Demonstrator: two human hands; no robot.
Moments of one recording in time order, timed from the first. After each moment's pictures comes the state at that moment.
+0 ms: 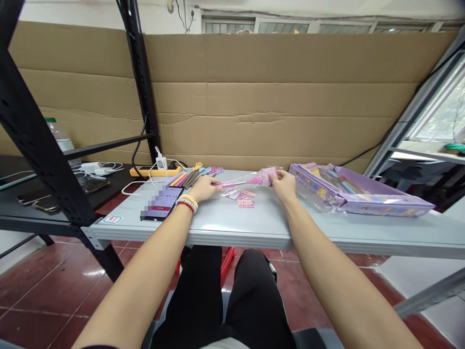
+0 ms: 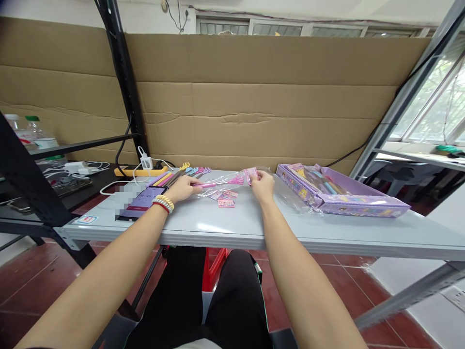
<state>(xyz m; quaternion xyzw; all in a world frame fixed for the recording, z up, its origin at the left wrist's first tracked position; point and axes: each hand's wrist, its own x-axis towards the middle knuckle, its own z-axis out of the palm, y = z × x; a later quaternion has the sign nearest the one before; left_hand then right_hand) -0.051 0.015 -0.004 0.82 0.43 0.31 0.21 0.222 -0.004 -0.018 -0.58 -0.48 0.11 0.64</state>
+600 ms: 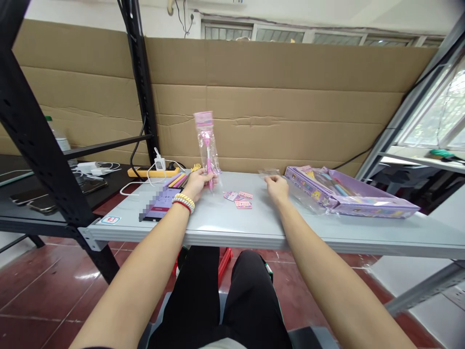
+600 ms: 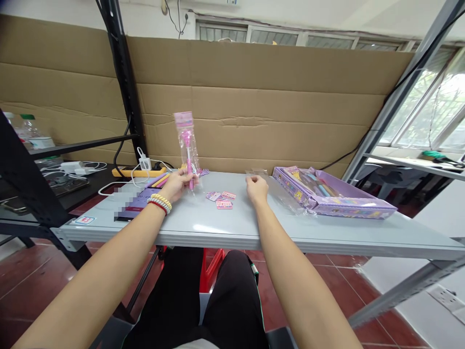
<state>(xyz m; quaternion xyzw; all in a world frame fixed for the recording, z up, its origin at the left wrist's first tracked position) -0.047 0.015 0.000 0.51 0.31 0.56 0.58 0.213 -0.011 -0.012 -0.68 -0.45 0.06 0.58</state>
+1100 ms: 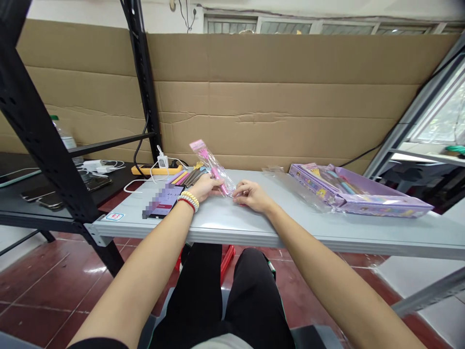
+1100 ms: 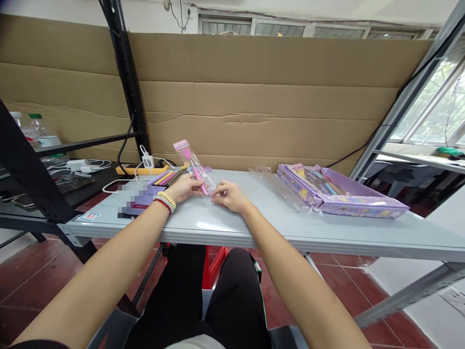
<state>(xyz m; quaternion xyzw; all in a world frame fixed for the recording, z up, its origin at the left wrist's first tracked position) -0.038 0.009 -0.004 0.57 0.33 0.43 0.62 0.154 -0.027 -0.025 -0.38 -0.82 0.17 0.40</state>
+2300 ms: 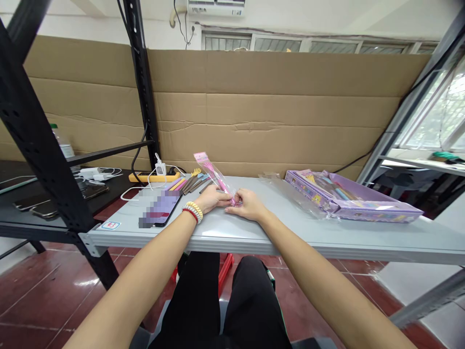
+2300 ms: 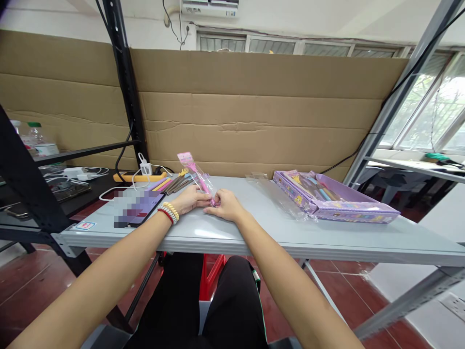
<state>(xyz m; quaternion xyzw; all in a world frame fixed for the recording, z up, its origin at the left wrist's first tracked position) -0.017 -0.009 -0.008 0.55 0.30 0.40 0.67 0.148 -0.029 -0.028 -0.46 -0.81 0.00 0.35</state>
